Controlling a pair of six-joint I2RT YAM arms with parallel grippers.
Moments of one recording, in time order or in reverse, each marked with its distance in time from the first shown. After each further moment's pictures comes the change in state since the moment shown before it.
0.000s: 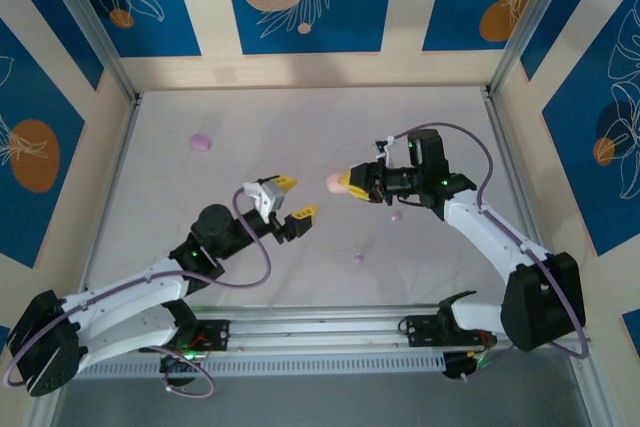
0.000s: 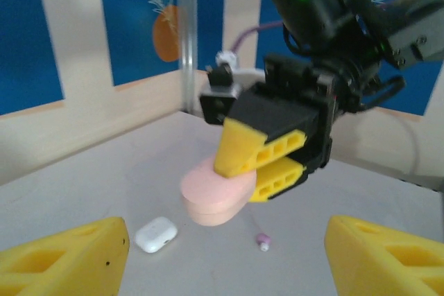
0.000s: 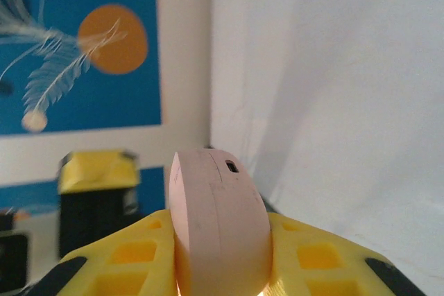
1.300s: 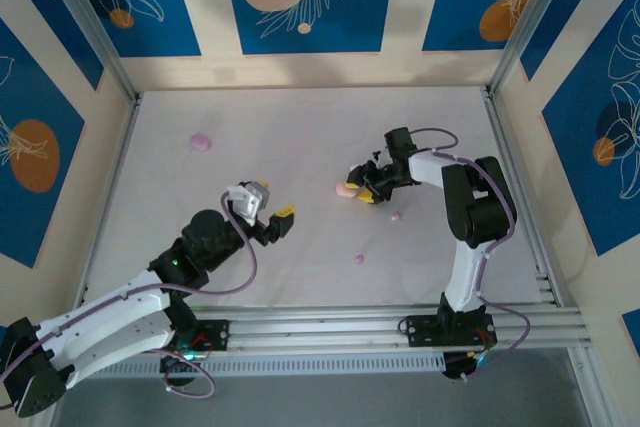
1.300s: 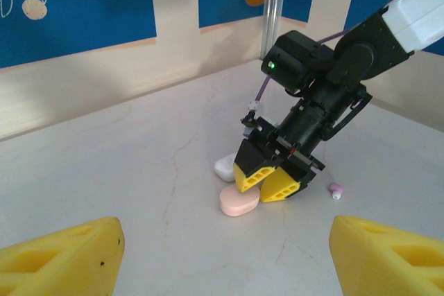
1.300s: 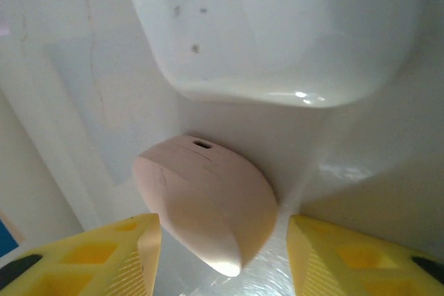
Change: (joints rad) left arm 0.000 -0.165 0.003 -0.340 -0.233 -0.005; right arm -0.075 0.649 0.274 -0.161 0.259 -0.209
